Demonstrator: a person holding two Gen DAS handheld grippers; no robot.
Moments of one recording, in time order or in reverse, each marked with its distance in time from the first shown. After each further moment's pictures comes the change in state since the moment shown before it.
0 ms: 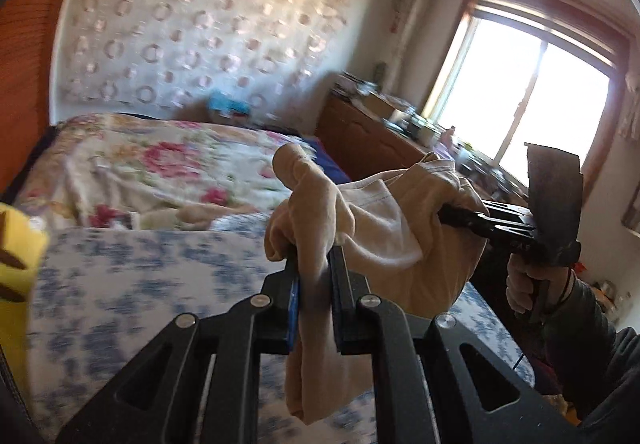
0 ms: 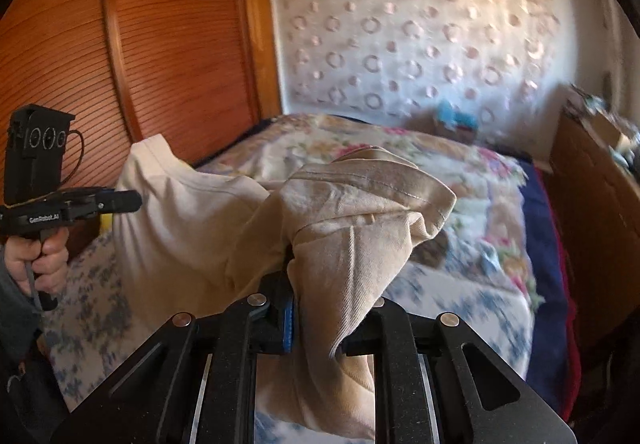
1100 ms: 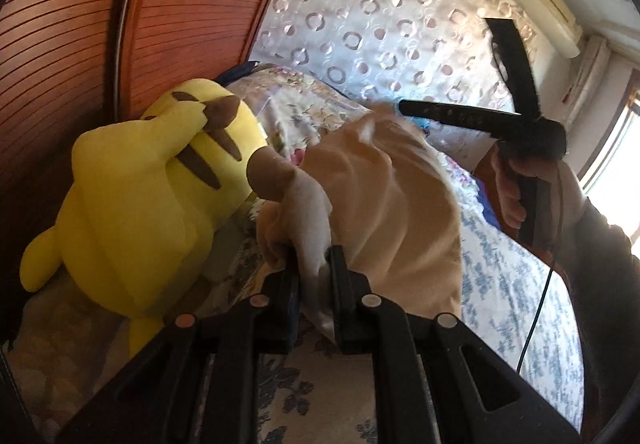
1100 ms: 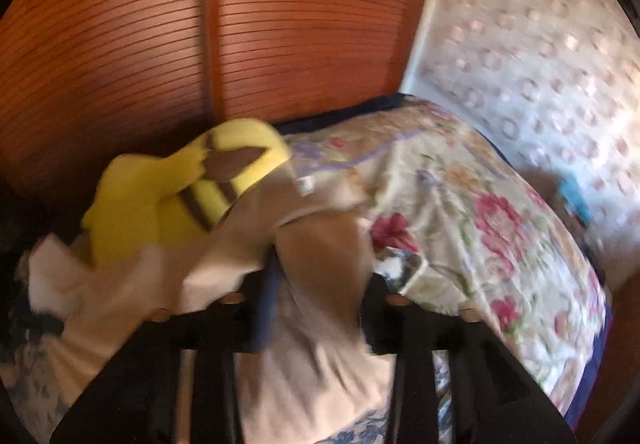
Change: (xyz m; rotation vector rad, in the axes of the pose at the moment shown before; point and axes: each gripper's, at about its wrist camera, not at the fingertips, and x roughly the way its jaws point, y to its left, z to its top) left arm -0.061 0.192 -0.127 -0.406 -0.059 0.482; right arm 0.337 0.240 0.130 -0.403 0.204 0.195
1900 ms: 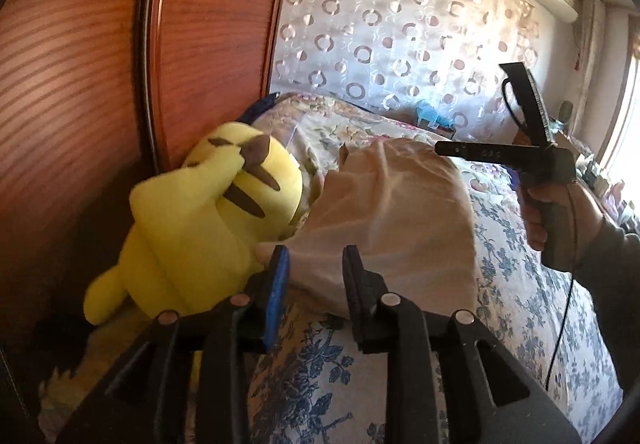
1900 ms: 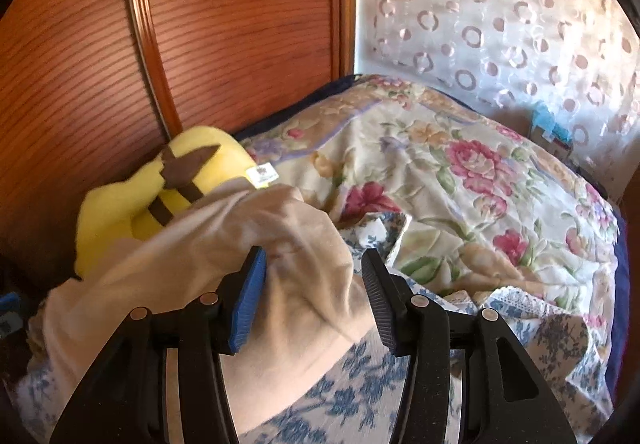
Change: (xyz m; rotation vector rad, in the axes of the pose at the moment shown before) left arm -0.052 -0.018 0.004 0.168 -0.085 0.159; right arm -0.012 -0.025 -0.049 0.247 -0.033 -0.038
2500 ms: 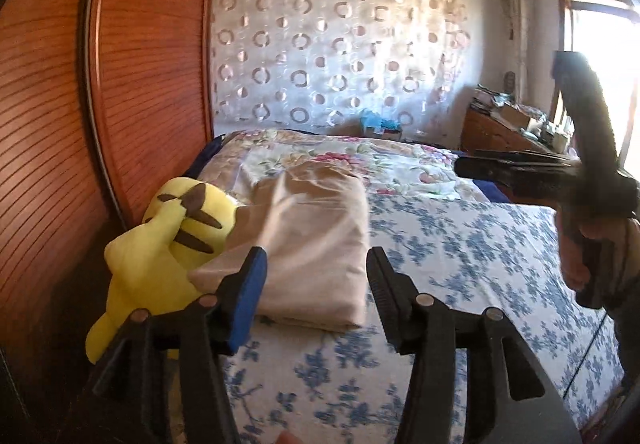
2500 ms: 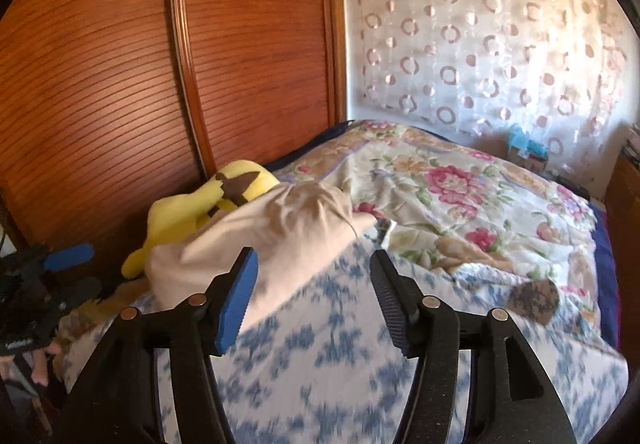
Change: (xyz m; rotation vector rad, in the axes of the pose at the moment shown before) left arm -0.068 -0.081 -0.006 0.216 -0.078 -0.113; right arm -0.191 0.033 -0.088 0.043 -0.187 -0.023
